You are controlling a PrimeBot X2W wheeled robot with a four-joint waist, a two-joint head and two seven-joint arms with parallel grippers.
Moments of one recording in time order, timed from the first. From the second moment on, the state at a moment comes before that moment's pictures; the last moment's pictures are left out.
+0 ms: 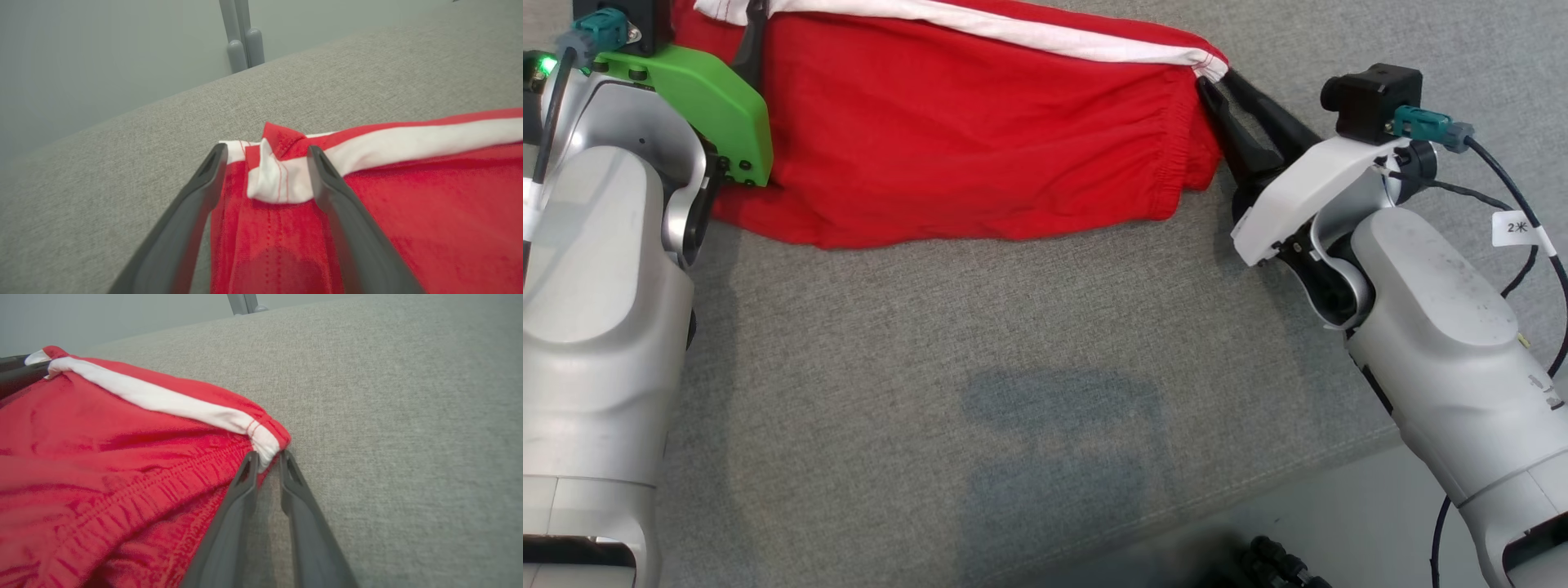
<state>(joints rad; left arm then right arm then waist) -0.92 0.18 -0.29 0.59 -0.22 -0.07 0.06 -0.74 -0.18 0.56 0.56 0.56 0.13 -0.12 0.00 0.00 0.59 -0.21</state>
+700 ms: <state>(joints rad) -0.83 0.11 -0.30 0.82 -0.28 -0.09 0.02 -0.65 -0.24 0.52 0.65 0.58 0.13 -0.23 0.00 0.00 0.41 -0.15</state>
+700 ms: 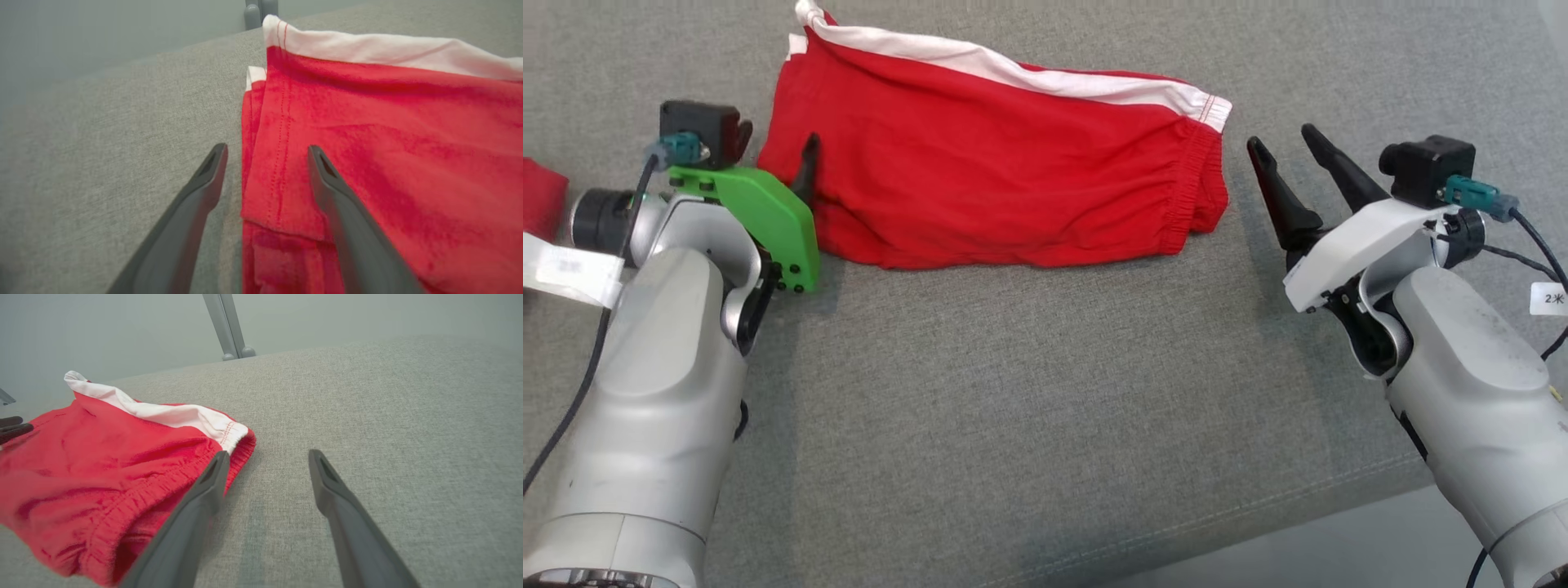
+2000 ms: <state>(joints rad) -0.83 0.07 -0.21 0.96 -0.43 -0.10 0.10 -0.54 -0.25 0.49 0.57 0.59 0.13 -0.25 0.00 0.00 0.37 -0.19</state>
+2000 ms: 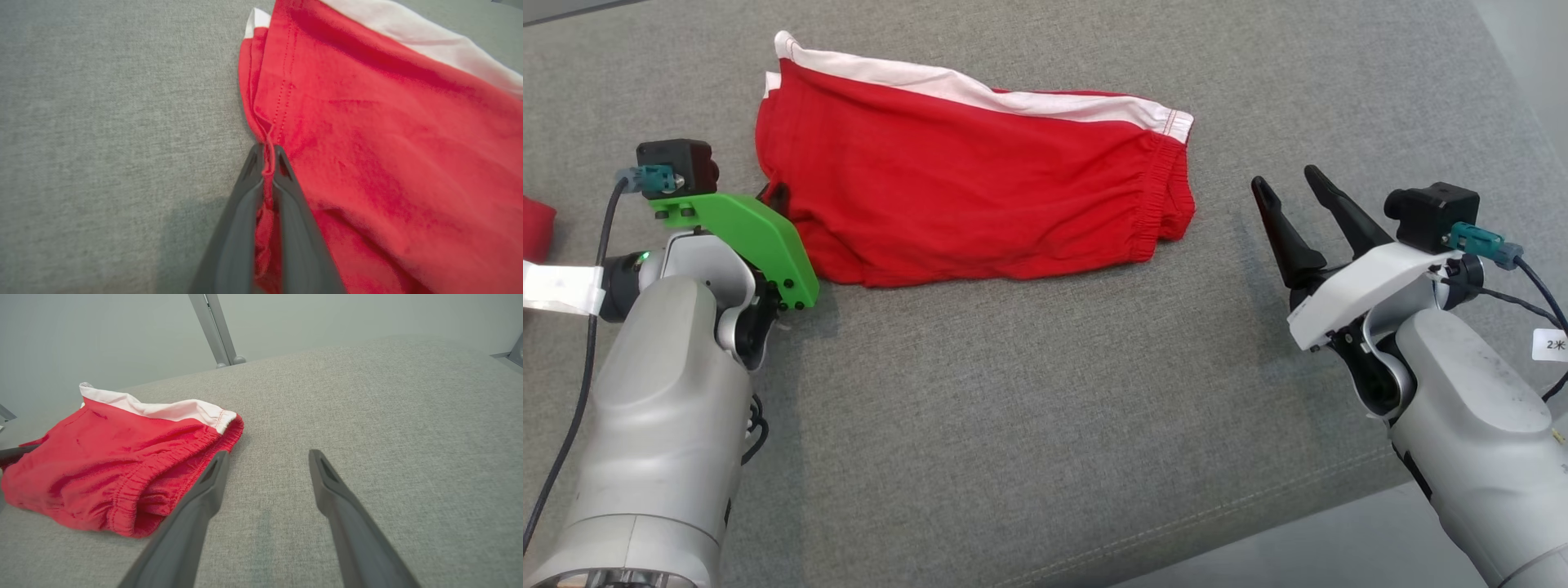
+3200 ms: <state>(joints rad) -0.39 0.02 -0.31 0.76 -0.65 -0.11 -0.19 -0.37 -0.23 0.49 0.60 0.60 0.13 -0.25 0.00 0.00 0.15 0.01</state>
